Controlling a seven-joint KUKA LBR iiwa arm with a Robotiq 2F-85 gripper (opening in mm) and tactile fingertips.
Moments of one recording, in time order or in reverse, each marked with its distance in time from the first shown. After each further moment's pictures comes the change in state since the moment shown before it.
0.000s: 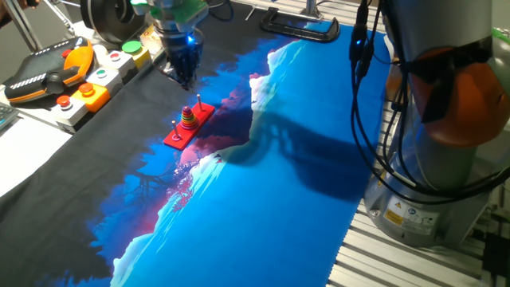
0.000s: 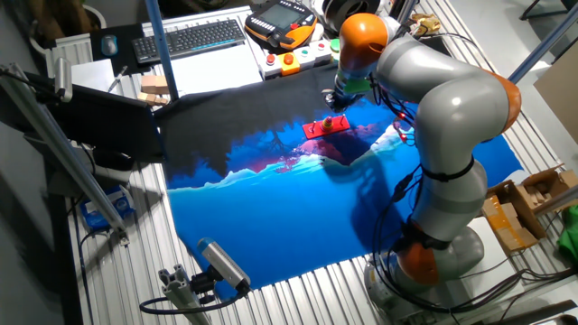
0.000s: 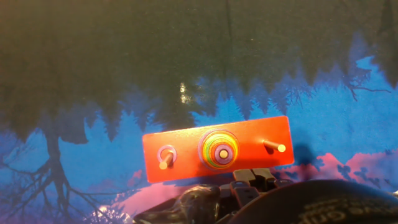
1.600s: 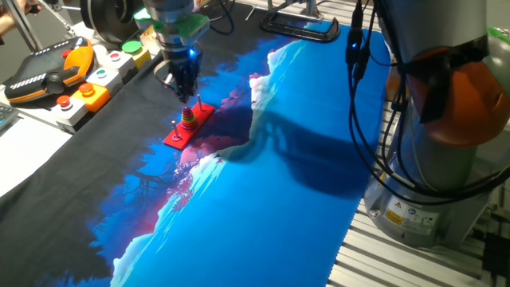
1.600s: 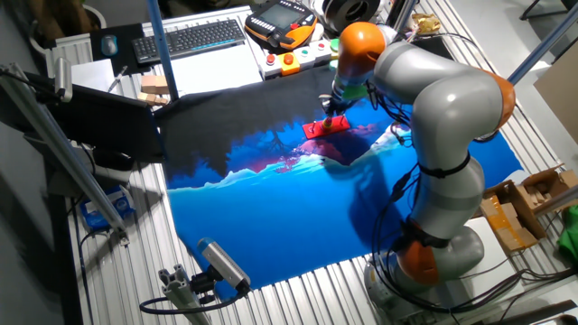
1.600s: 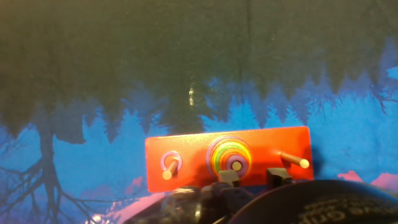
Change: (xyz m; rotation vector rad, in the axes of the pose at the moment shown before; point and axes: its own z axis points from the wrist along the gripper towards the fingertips) arm -0.004 0.010 0.041 -0.014 -0.028 -0.051
